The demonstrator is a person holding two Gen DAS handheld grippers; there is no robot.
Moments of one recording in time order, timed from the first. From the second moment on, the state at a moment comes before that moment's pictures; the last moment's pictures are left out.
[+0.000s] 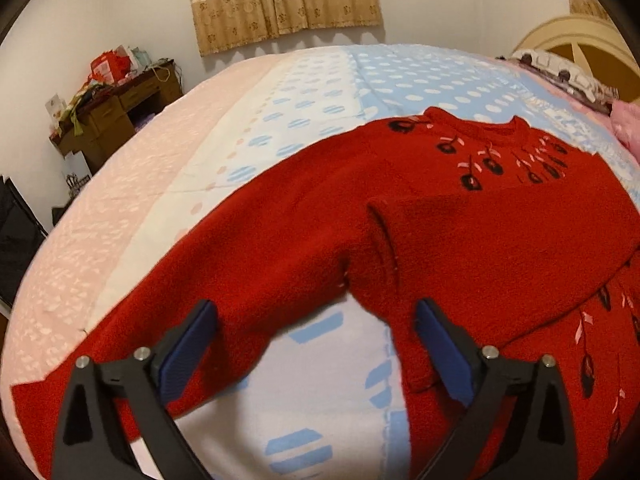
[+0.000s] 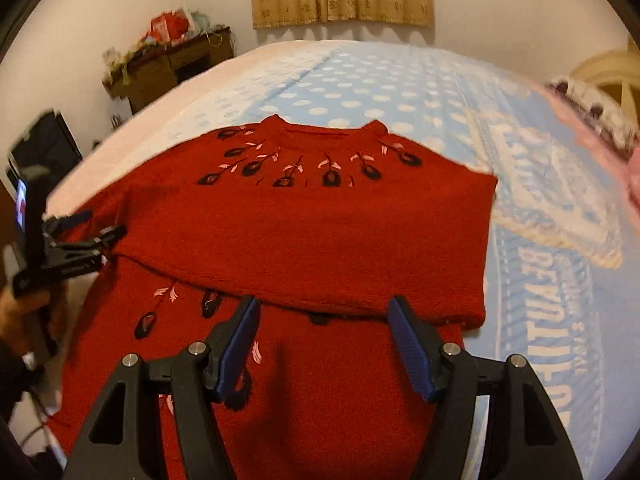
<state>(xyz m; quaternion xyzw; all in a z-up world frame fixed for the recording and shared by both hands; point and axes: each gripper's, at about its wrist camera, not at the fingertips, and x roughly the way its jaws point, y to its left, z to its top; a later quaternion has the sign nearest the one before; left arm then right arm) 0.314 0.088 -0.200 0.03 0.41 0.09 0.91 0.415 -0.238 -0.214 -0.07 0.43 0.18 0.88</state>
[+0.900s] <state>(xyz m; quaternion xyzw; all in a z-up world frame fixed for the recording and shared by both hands) 0.285 0.100 -0.198 0.00 0.40 0.08 0.91 0.336 -0.175 -0.245 -0.12 0.47 0.19 0.86</state>
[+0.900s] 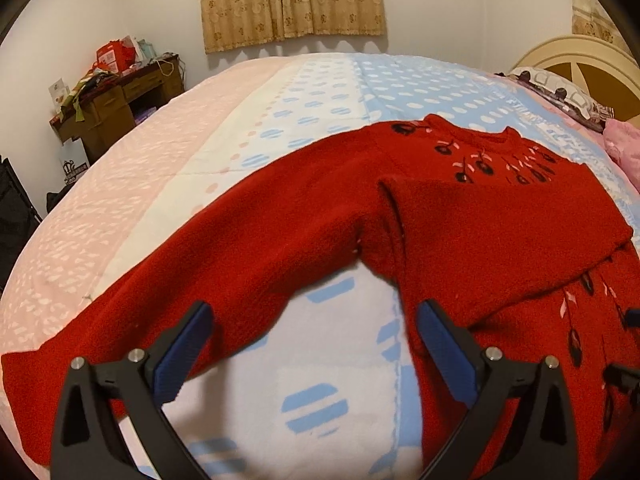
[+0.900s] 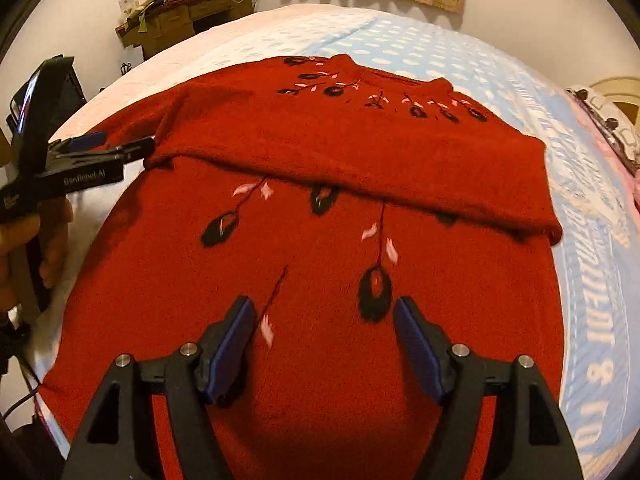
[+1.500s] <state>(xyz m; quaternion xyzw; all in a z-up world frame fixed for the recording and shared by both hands) 0.245 0.117 -0.206 0.02 0.42 0.11 0.90 0.275 -0.172 -0.226 -0.11 0.42 0.19 0.88</state>
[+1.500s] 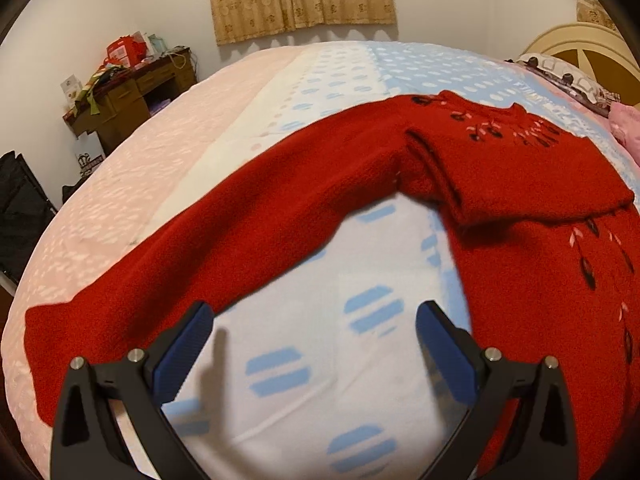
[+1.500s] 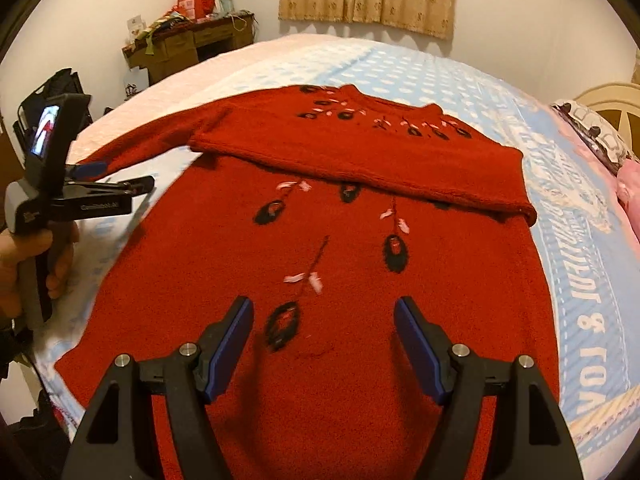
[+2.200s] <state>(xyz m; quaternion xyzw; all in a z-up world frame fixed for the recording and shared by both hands) 0.137 0.218 -0.182 -0.11 0.40 0.19 0.89 0.231 -0.151 -0.212 -0.16 0.35 0.21 0.90</state>
